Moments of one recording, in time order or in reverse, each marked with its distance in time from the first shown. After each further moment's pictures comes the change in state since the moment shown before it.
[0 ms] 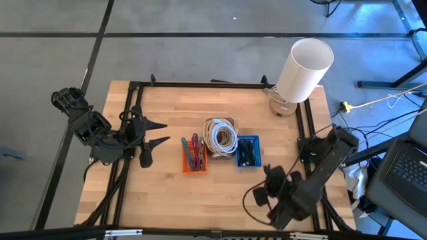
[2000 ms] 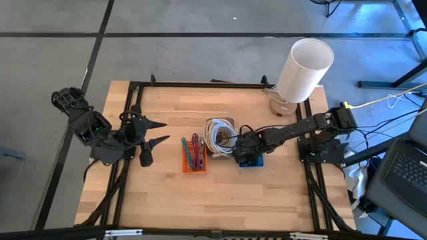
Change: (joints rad) left arm 0.000 0.001 0.000 -0.031 -0.015 0.000; right arm -0.706 -0.170 -0.742 0.920 -0.356 -0.698
